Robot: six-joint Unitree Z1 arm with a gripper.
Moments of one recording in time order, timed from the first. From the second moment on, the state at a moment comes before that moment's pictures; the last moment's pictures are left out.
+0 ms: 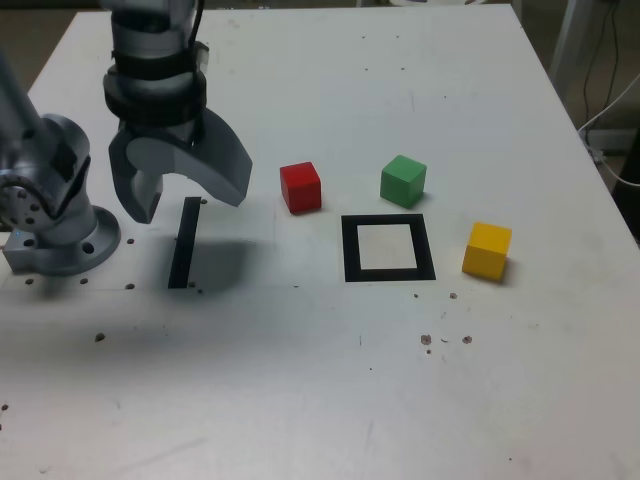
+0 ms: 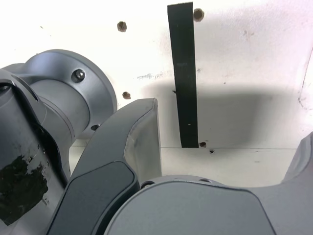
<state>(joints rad) -0.06 1.44 -0.82 1.11 0.01 -0.02</state>
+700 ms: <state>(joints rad) 0.01 1.48 -0.91 1.11 -0.01 -0.03</state>
